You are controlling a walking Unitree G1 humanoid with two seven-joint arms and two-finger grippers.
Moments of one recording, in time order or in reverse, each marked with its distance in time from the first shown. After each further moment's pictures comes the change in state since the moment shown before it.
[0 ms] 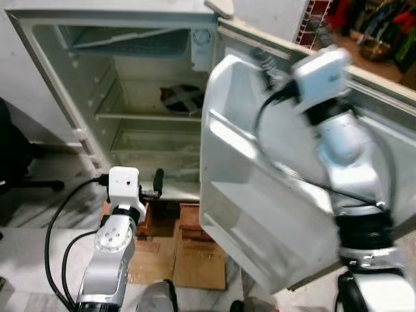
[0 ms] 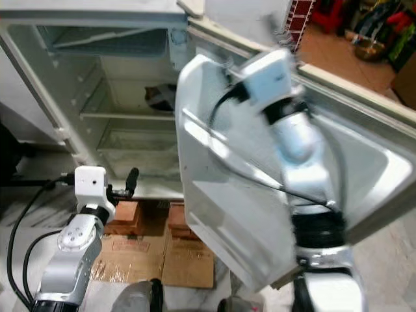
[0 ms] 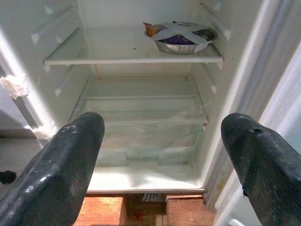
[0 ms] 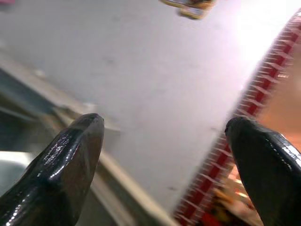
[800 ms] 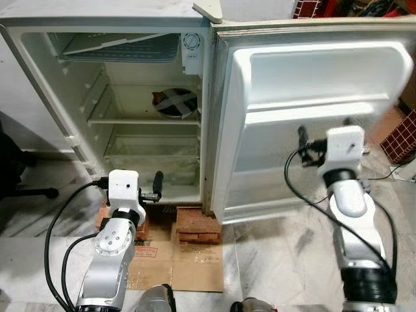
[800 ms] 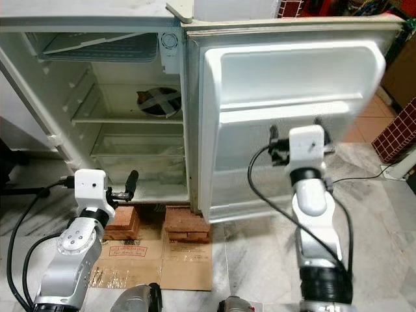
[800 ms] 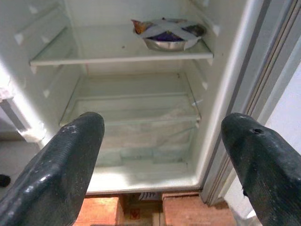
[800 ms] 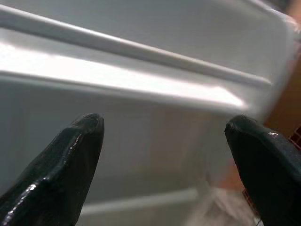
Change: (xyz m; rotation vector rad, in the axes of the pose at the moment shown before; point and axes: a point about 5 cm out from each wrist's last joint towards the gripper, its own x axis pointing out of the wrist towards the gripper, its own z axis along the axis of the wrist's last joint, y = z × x) left arm -0.006 0.002 -0.008 0.002 0.018 0.009; right arm -0.111 0.035 -0.093 0.228 0.618 -0.138
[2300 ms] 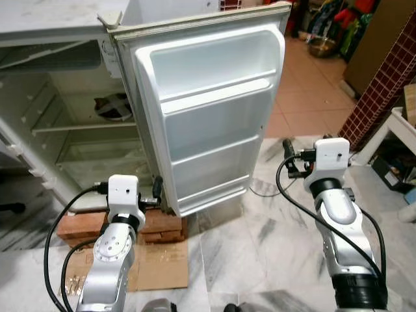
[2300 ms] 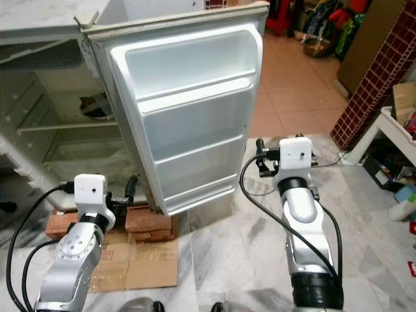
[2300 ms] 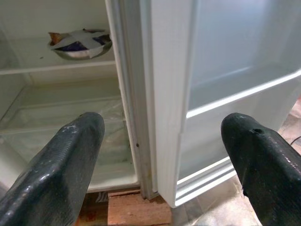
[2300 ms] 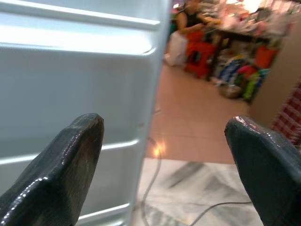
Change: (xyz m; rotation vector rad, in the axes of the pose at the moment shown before) left arm -0.003 -0.001 -0.002 -0.007 0.004 0.007; right arm -0.004 0.020 -0.008 0.128 0.056 0.109
